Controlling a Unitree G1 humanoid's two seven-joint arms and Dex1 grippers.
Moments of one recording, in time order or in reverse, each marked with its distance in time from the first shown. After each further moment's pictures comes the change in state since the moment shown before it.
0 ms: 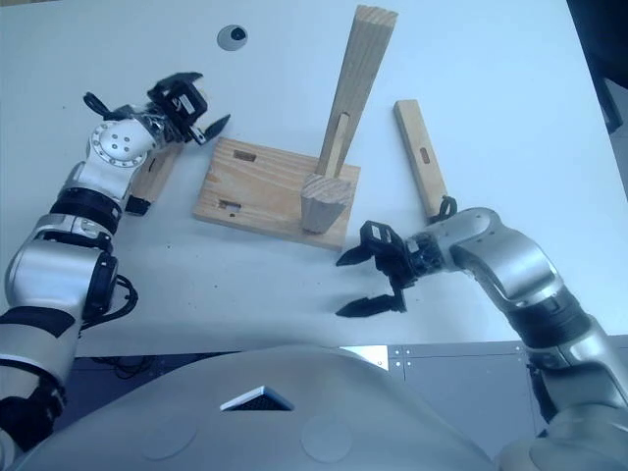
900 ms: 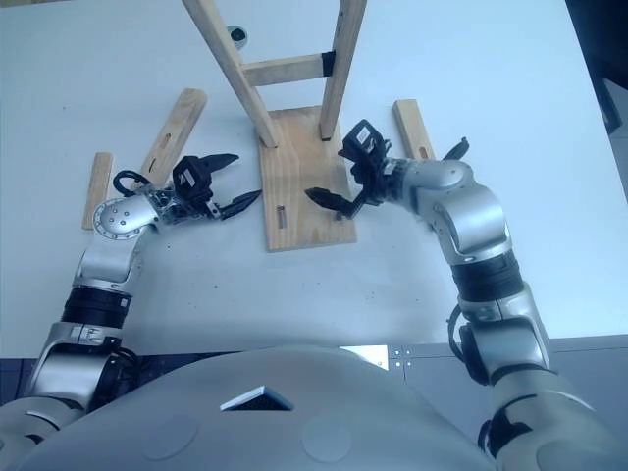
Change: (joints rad) left arm 0.618 0.010 0.120 -0.959 -0.361 0.431 -0.307; right arm -0.166 0.325 -0.214 0.109 -0.150 0.004 -0.534
